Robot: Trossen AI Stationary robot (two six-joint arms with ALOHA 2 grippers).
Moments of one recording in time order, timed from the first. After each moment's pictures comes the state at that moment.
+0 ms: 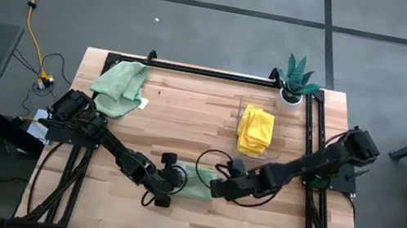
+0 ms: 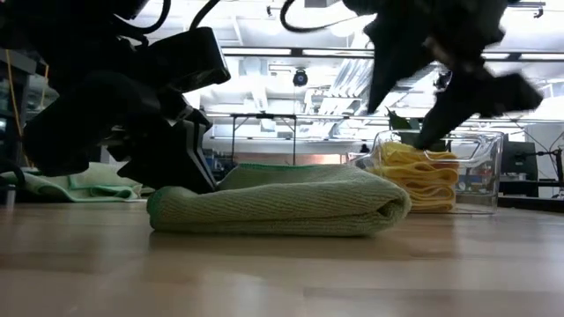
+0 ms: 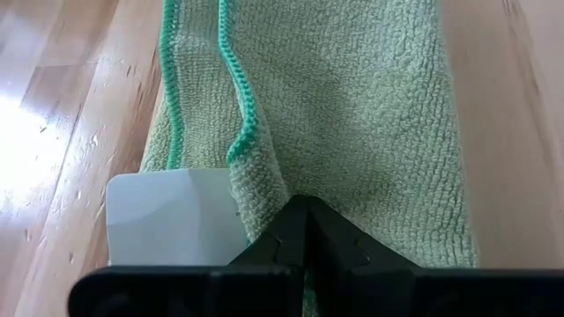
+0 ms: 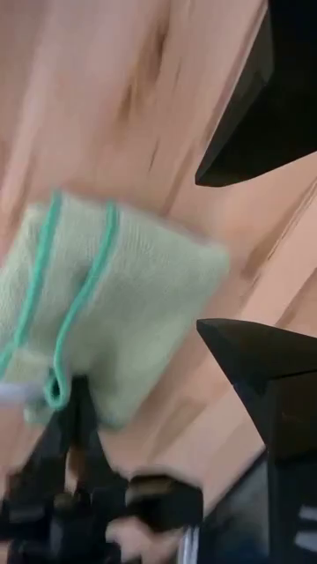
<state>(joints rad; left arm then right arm) -0.37 1.86 0.88 0.01 -0.46 -0.34 0.44 1.66 1.07 -0.44 0.19 1.64</state>
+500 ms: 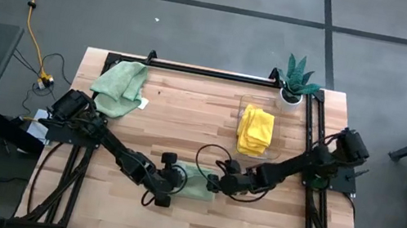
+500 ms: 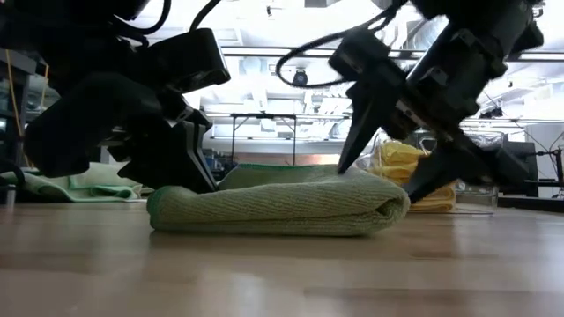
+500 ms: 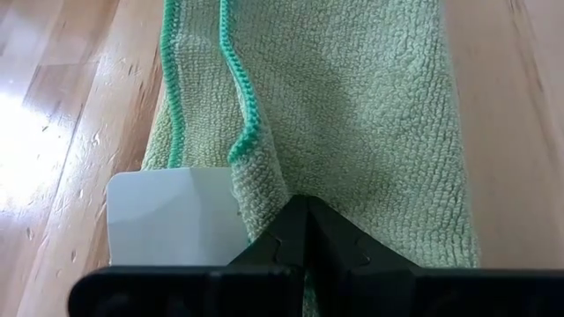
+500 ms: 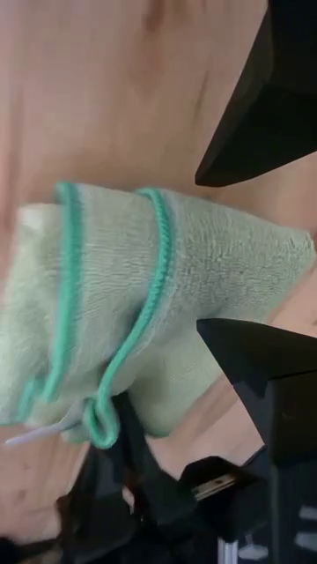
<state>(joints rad) -0.37 1.86 0.88 0.00 -0.46 -0.34 0.39 1.76 0.88 -0.01 0.15 1.74</state>
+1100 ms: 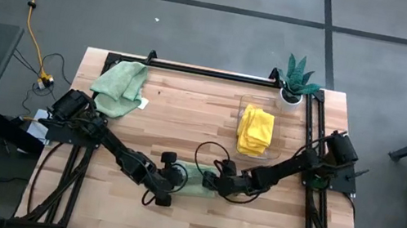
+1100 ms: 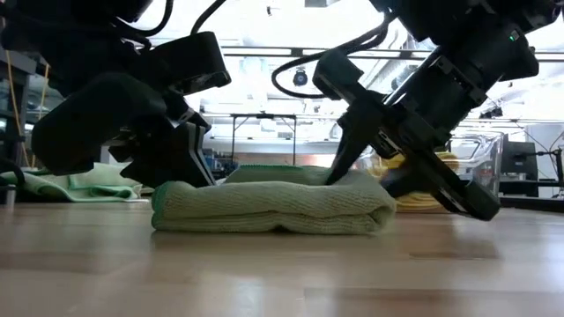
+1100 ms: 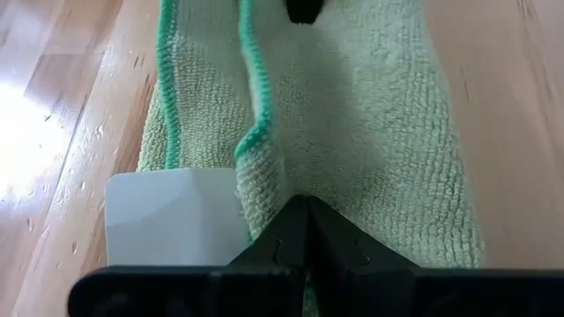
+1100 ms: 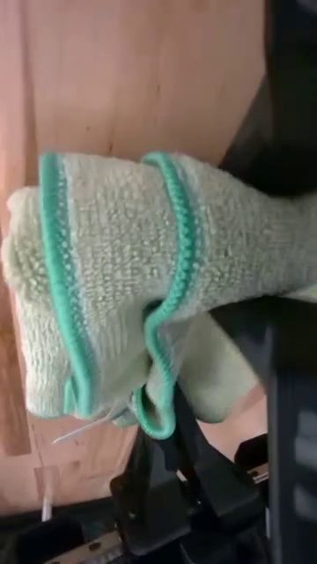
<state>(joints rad) -0.36 1.86 0.88 0.00 -0.45 -0.37 0.39 1.86 0.88 0.17 0.27 1.81</state>
